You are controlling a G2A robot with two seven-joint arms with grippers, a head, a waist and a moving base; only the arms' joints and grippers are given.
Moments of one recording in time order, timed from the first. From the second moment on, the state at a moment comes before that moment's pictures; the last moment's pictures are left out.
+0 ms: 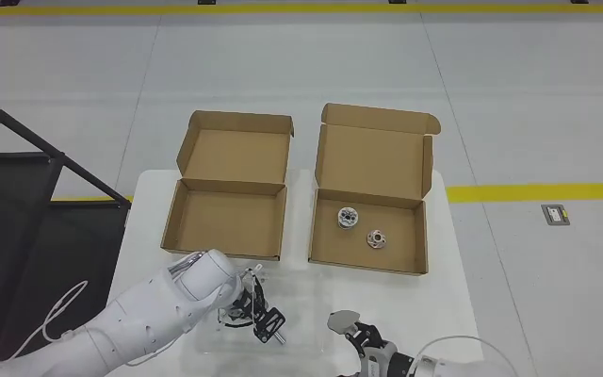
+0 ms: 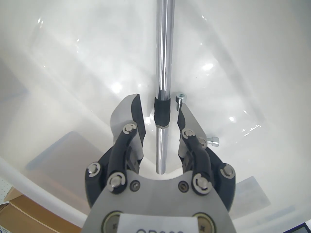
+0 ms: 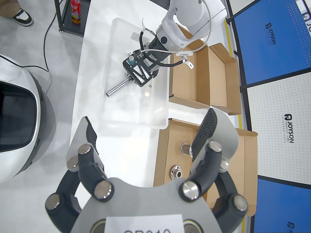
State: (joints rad) left arm 0.35 -0.90 -0.17 -1.36 2.14 -1.01 0.25; right arm -1.55 -1.16 1.31 -2.35 -2.13 -1.01 0.04
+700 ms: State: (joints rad) left arm 0.34 -0.91 -0.17 -1.34 2.11 -1.01 0.23; right arm -1.55 -1.16 1.31 -2.35 -2.13 -1.01 0.04
